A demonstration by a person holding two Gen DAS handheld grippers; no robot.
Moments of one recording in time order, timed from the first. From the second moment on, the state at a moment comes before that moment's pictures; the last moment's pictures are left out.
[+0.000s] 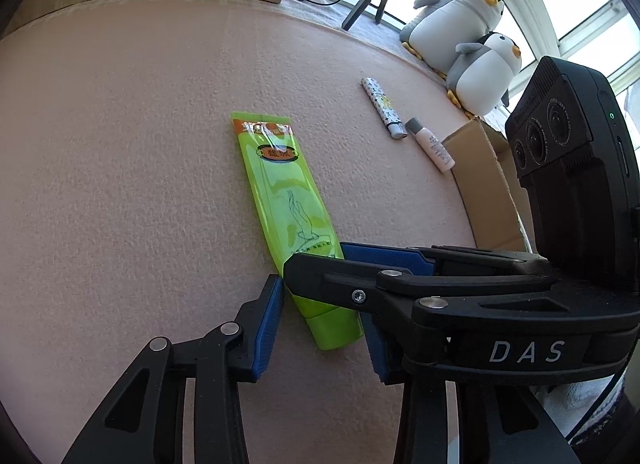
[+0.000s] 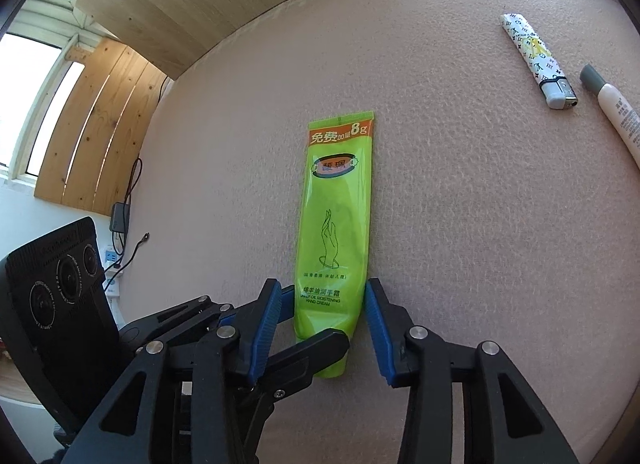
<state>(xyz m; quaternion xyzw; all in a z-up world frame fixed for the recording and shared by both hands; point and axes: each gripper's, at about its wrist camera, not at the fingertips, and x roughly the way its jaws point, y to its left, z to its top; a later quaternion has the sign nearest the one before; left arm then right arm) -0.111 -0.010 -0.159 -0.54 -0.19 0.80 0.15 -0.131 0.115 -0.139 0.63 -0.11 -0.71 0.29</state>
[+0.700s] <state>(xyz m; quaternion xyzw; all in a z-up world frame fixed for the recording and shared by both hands) -0.119 0.105 -0.106 -0.50 -0.15 0.83 0.21 -0.116 0.208 -0.083 0.58 -0.12 -0.76 0.26</state>
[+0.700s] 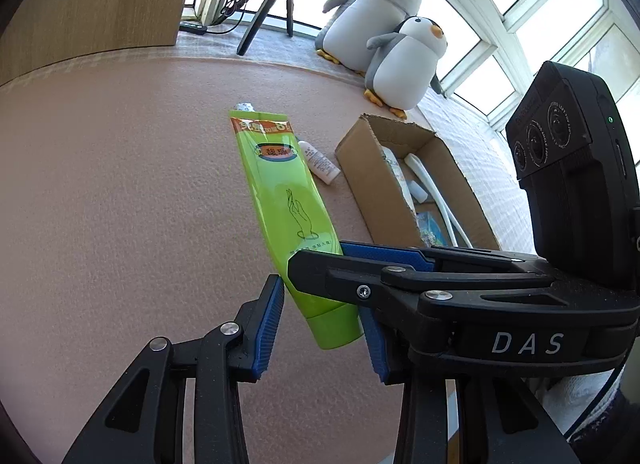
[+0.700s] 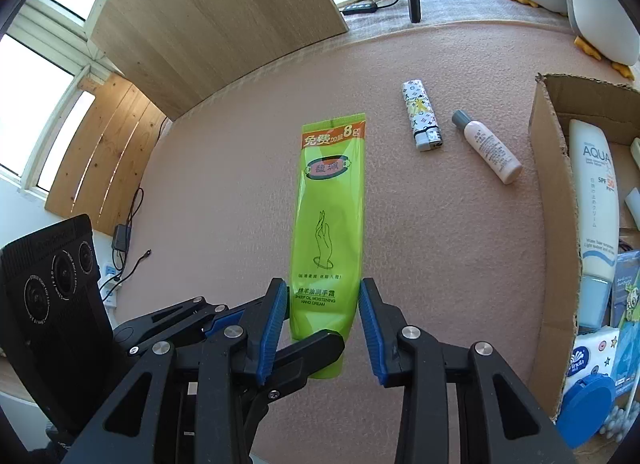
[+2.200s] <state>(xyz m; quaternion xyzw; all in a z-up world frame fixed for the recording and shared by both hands) -0.109 0.246 -0.079 -0.50 -0.05 0.83 0.25 -0.096 0.384 -0.056 0.54 -0.18 -0.81 0.17</state>
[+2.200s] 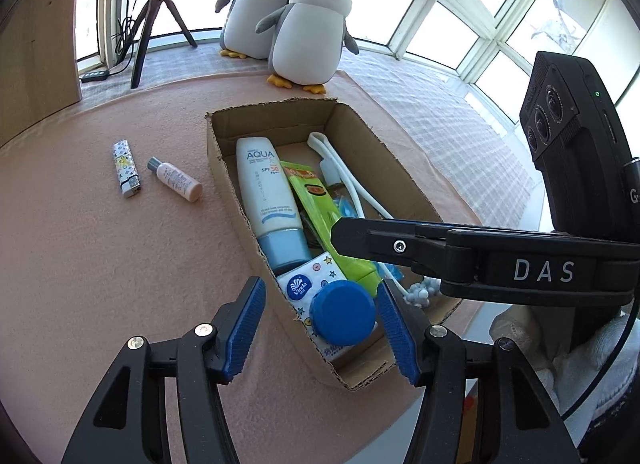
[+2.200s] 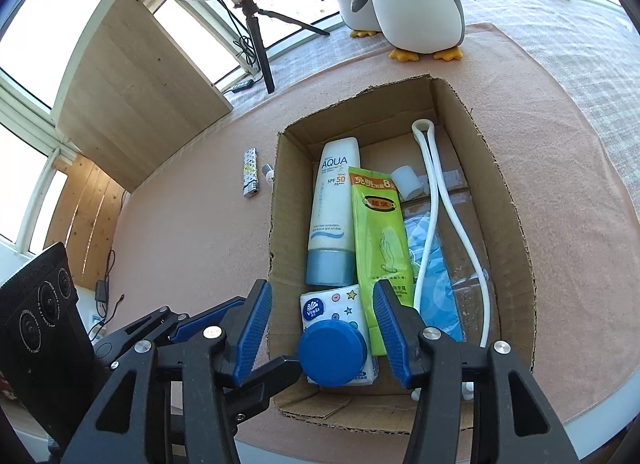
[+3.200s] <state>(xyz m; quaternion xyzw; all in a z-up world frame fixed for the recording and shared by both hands) -0.220 0.075 -0.042 -0.47 -0.09 0.87 0.14 -0.141 0.294 0.014 0.48 -0.16 -0.84 0.21</state>
